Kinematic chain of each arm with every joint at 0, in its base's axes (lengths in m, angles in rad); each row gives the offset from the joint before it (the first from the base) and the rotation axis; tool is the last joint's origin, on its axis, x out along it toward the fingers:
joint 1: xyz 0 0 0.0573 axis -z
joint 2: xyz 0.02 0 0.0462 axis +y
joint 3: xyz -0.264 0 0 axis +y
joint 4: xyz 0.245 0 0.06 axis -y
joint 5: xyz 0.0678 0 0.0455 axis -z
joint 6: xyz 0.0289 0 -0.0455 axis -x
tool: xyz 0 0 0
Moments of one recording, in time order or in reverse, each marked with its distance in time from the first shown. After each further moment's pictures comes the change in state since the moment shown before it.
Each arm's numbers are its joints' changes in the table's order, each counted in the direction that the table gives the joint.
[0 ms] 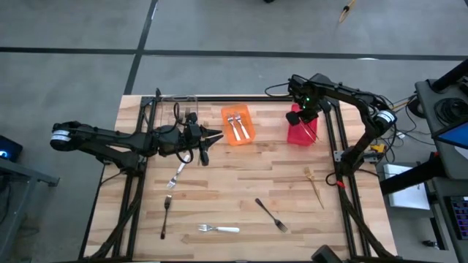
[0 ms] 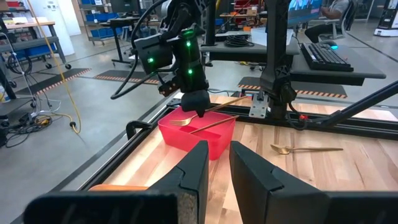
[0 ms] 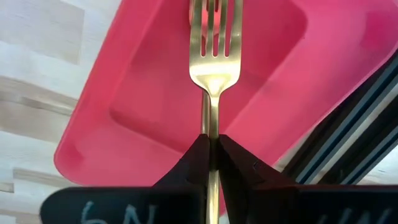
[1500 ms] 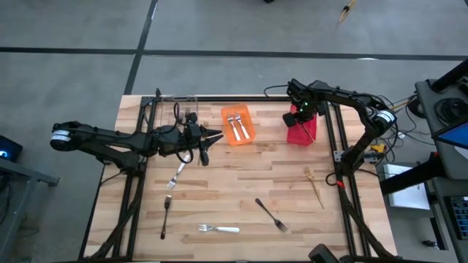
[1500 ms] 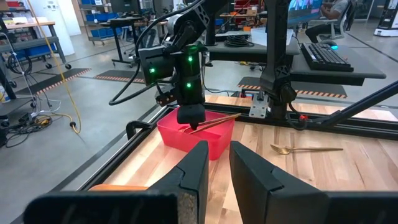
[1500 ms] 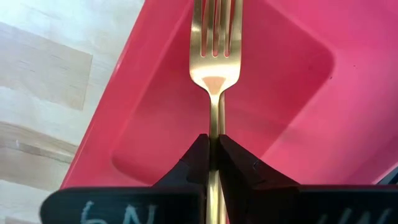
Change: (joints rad) left arm 0.000 0.000 0.000 0.000 0.000 0.000; right arm 0.000 0.001 0.125 0.252 0.000 0.000
